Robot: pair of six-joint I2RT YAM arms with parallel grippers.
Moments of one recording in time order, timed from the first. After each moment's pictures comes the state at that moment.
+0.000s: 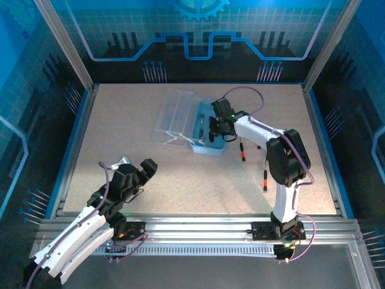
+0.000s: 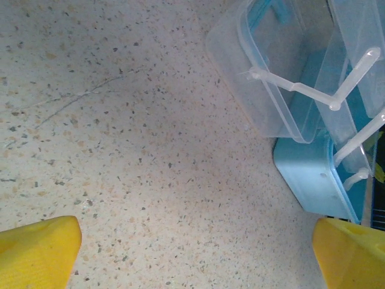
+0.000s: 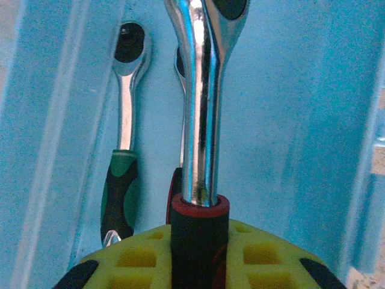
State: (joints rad) left arm -0.47 0.52 0.28 -0.42 -0.14 -1.19; right arm 0.48 1.94 1.41 -0.48 0.09 0.51
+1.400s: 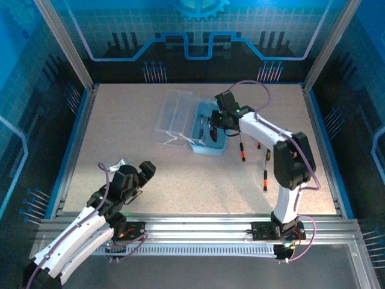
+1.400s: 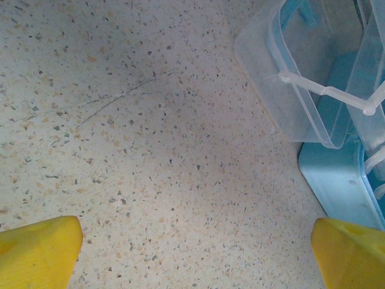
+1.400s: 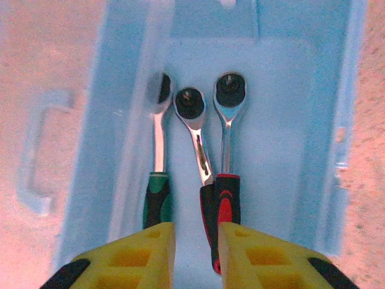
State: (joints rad) left arm -0.47 0.51 0.28 -0.48 -0.17 -1.19; right arm 0.46 1.83 1.43 -0.50 0.06 0.56
